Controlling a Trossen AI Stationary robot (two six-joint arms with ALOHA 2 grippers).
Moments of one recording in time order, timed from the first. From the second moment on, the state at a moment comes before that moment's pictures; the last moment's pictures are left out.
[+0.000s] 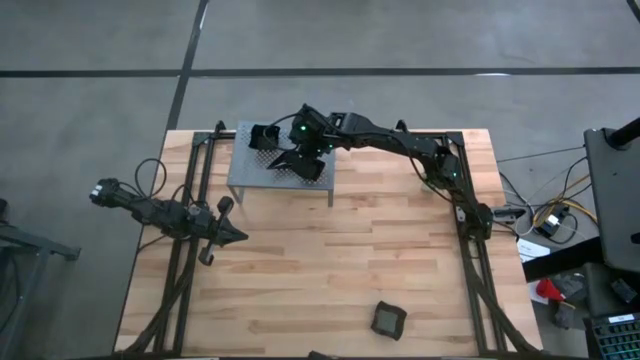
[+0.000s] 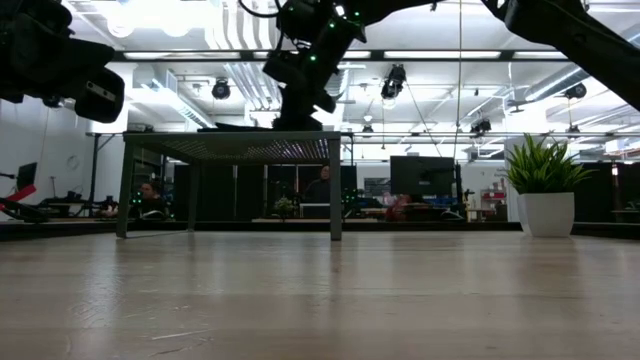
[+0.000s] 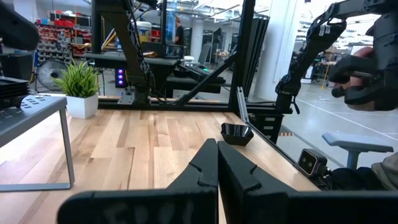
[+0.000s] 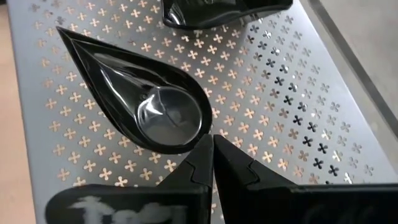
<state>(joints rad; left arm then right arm) -0.38 0.06 0.01 0.04 -0.16 -0.11 -0.32 2.25 2.26 -0.92 0.07 0.03</state>
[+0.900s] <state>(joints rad) -0.38 0.06 0.01 0.04 -0.16 -0.11 -0.29 2.24 2.28 -0.89 0.11 -0.04</state>
